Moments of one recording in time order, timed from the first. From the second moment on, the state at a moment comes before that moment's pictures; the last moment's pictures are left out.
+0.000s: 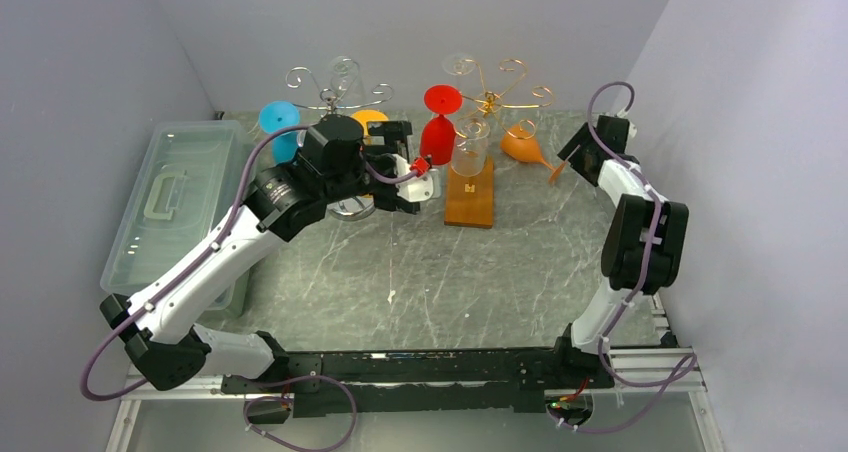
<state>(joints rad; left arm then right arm) -0.81 1.30 1.56 -0.60 0.13 0.94 -0.20 1.79 1.28 -0.18 0.03 0.53</state>
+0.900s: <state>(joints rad) -0.81 1.27 1.55 -0.61 0.15 0.95 -0.07 1.68 1.16 -0.12 0.29 0.45</state>
